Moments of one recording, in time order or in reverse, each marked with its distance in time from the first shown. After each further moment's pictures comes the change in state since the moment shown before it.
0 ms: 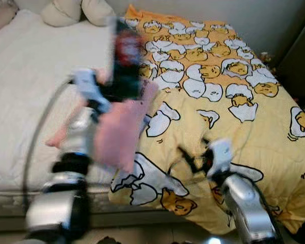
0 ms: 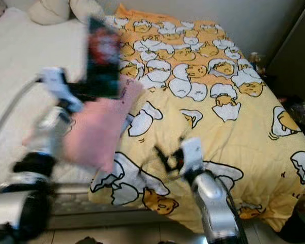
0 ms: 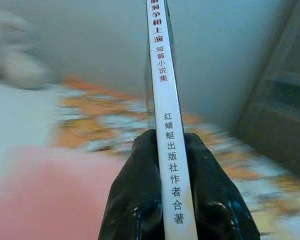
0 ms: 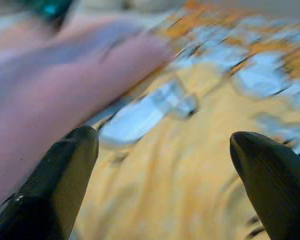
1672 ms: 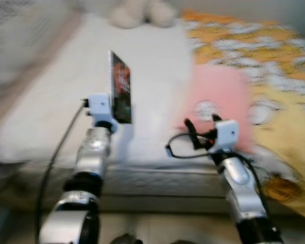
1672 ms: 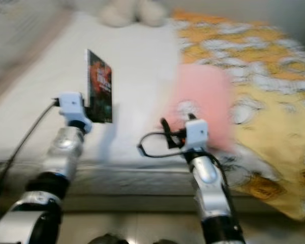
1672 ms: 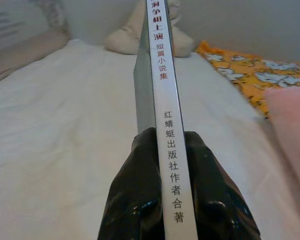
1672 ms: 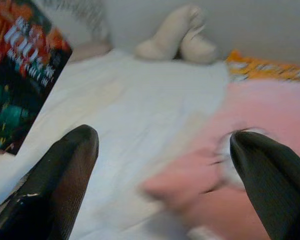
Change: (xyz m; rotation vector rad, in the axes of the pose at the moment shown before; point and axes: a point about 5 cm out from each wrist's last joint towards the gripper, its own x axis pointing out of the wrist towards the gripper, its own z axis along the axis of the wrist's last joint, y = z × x) left arm -0.016 -0.045 -0.056 0.079 0.147 0.153; right arm 0.021 -0.008 0.015 -0.045 -0.126 -0.119
